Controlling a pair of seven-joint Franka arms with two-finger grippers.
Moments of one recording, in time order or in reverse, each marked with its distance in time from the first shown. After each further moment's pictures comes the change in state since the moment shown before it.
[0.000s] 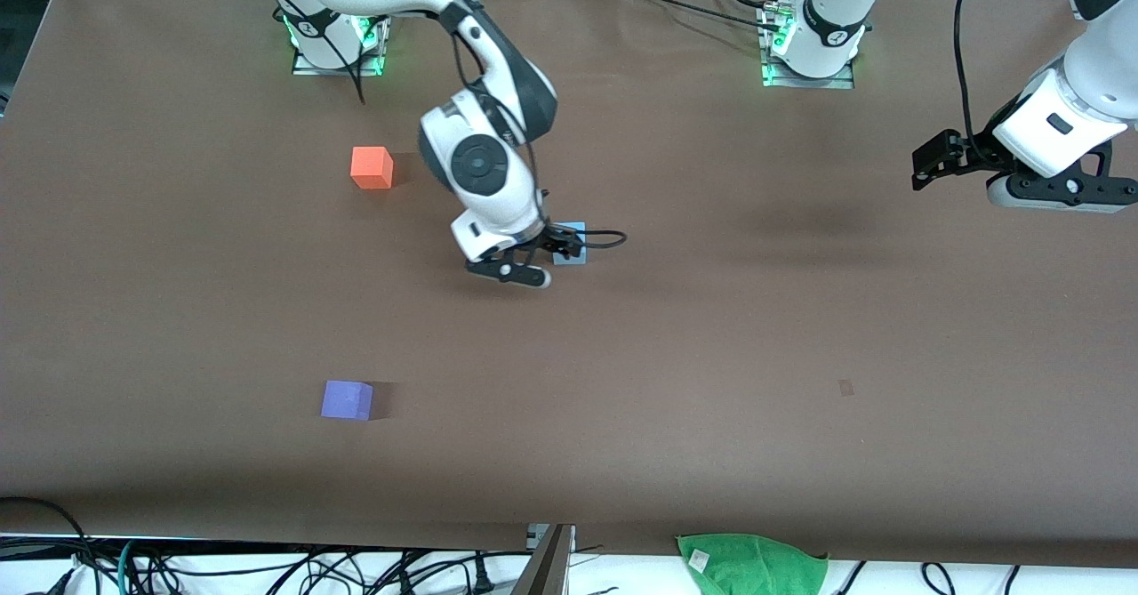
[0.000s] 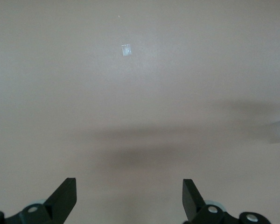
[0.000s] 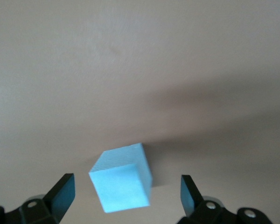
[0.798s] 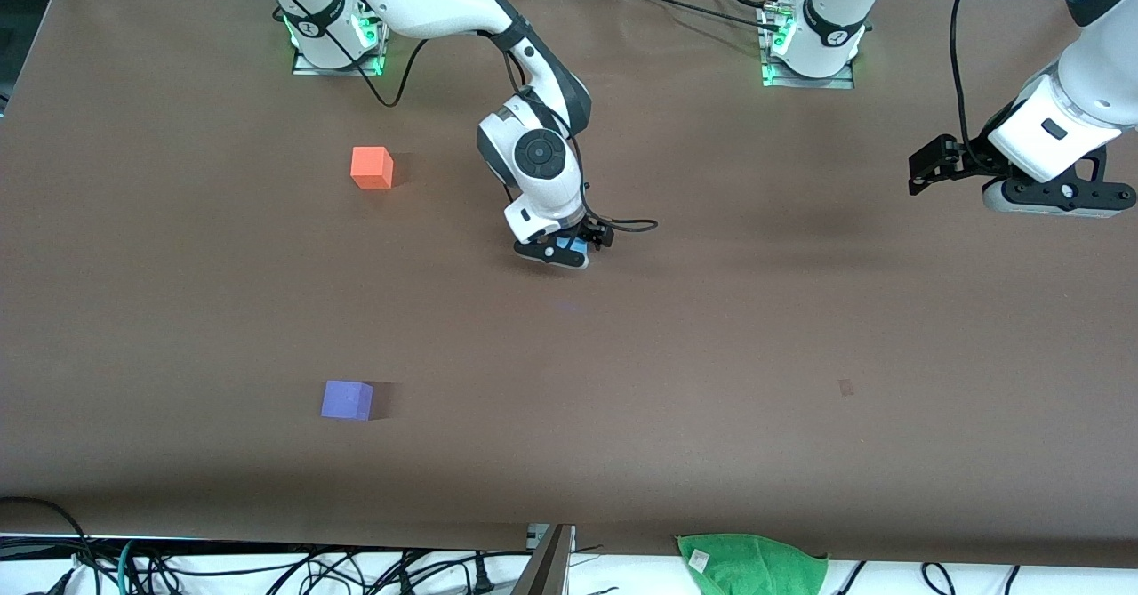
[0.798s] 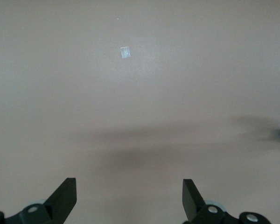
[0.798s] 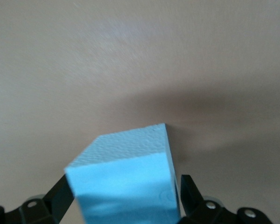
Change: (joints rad) left arm 0.000 0.003 -0.001 -0.002 0.000 0.008 -0.001; right arm 0.111 0.114 -0.005 -0.080 -0.016 0.221 0.076
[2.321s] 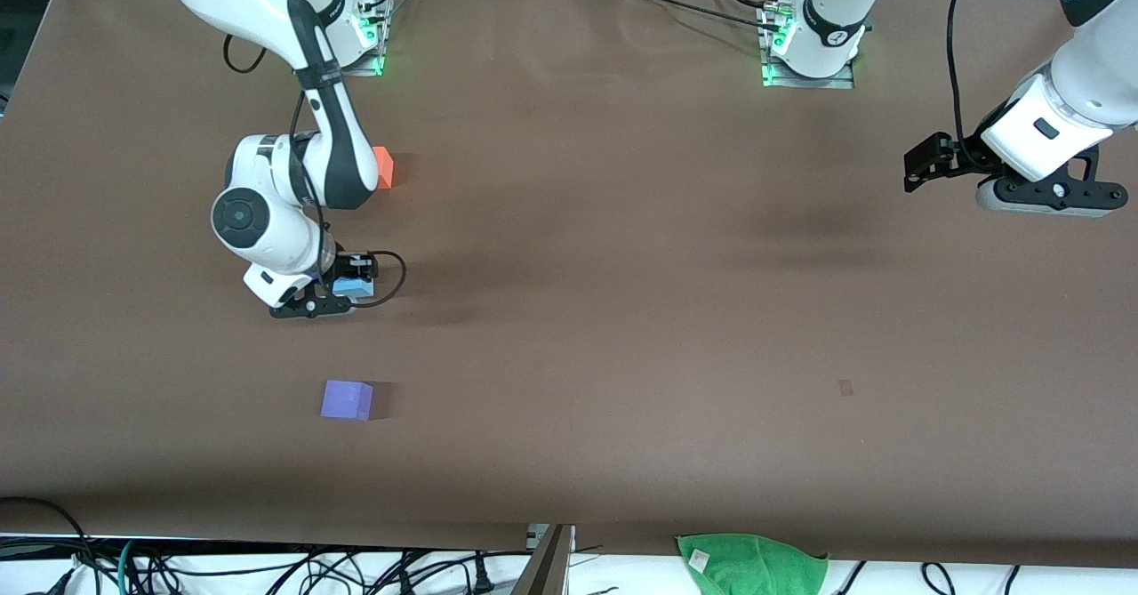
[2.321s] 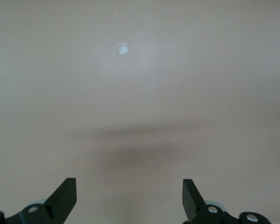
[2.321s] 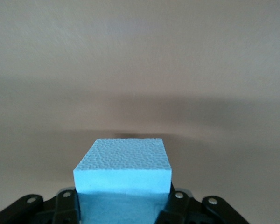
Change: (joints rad) left arm -0.002 0.000 -0.007 -0.001 0.000 -0.012 0.000; right arm -0.147 -0.291 -0.475 -0.407 0.175 -0.130 -1.077
